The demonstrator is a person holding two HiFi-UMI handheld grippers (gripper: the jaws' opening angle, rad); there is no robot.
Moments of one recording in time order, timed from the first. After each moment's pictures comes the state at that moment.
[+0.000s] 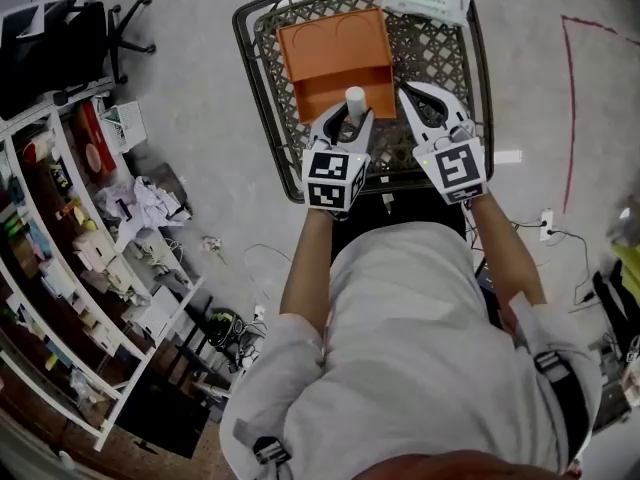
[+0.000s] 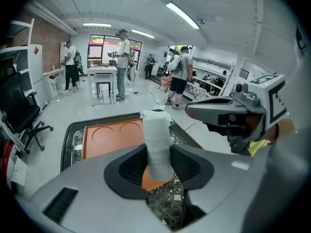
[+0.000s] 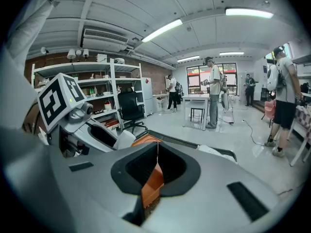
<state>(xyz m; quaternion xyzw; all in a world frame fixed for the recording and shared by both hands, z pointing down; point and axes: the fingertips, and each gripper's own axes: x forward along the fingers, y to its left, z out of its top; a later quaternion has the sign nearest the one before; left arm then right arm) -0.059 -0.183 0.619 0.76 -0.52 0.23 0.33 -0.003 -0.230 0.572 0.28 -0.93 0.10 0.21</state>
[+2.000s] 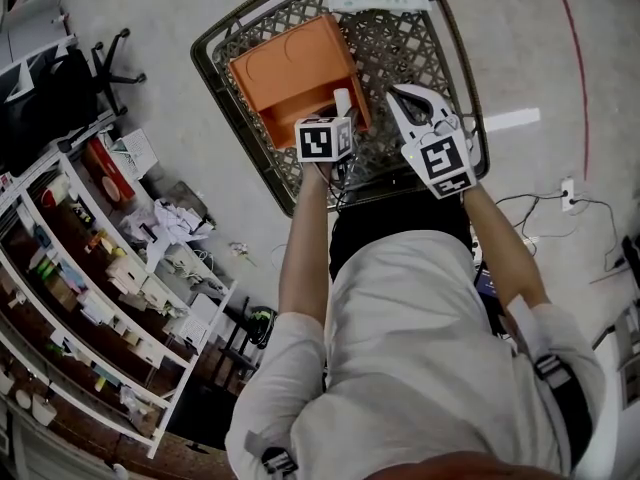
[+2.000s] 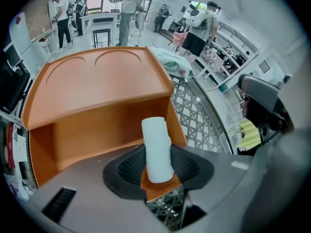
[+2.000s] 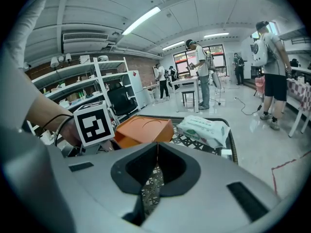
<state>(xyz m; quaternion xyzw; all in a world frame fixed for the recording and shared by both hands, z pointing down) -0.030 -0.189 0.801 0.65 -0.42 0.38 0.51 0.059 -0.249 0.678 0.31 -0.90 0.20 0.24</state>
